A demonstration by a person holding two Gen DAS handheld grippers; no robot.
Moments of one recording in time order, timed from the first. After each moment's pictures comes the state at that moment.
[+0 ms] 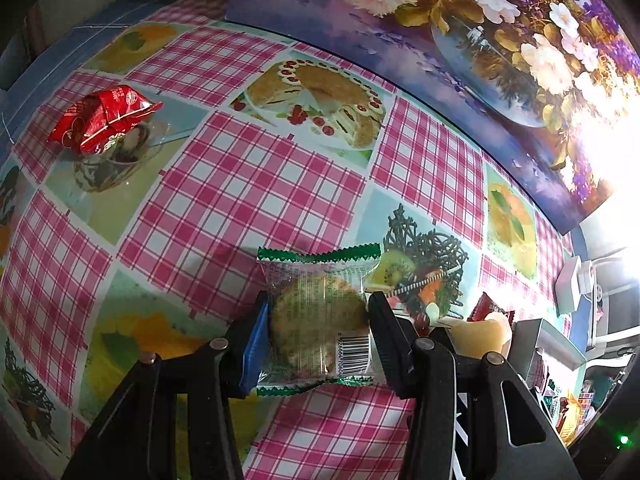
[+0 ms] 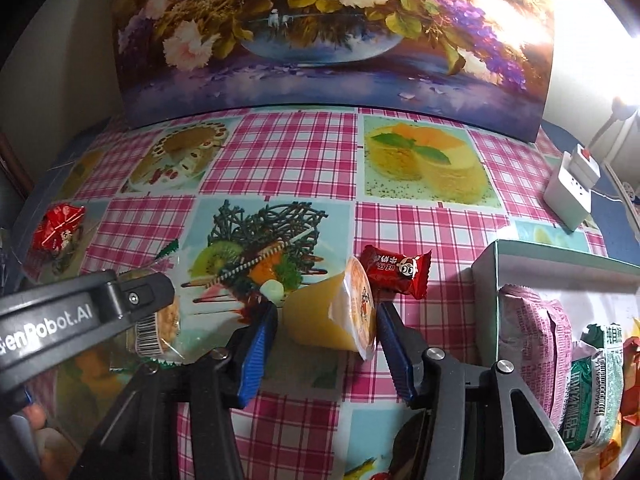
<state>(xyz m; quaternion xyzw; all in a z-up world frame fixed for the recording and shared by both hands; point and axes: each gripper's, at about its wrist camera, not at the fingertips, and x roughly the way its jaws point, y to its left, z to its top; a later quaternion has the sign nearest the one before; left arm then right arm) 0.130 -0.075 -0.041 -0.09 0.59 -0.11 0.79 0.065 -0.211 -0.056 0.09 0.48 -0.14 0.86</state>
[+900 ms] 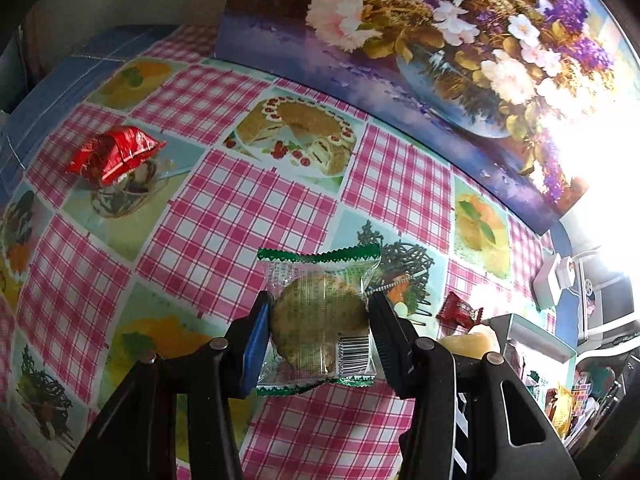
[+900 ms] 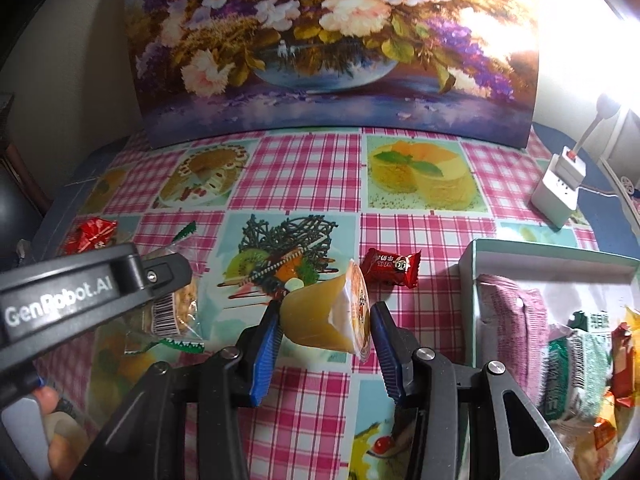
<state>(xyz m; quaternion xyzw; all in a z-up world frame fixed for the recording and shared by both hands) 0.113 -0.077 -0.005 -0.08 0.55 -0.13 0.82 0.041 -0.205 -0.024 0.12 0.45 -0.12 0.88</state>
